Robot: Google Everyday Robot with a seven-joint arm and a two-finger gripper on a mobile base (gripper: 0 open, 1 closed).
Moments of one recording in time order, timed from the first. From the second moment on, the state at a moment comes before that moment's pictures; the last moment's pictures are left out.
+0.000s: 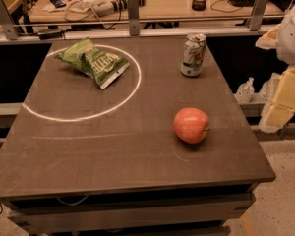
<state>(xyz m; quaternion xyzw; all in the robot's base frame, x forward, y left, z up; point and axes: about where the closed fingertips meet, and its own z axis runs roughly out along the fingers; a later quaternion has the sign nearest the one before) 0.438 -0.217 0.977 -0.60 0.78 -0.03 0.16</state>
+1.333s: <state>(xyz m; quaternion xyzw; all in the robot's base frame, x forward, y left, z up) 0.496 -0.231 1.013 -0.54 0.75 0.04 0.37</state>
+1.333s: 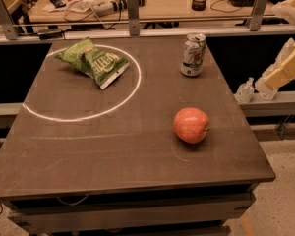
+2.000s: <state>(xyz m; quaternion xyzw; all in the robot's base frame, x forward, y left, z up) 0.539 -0.247 1.010 -0.41 0.77 0.11 0.47</state>
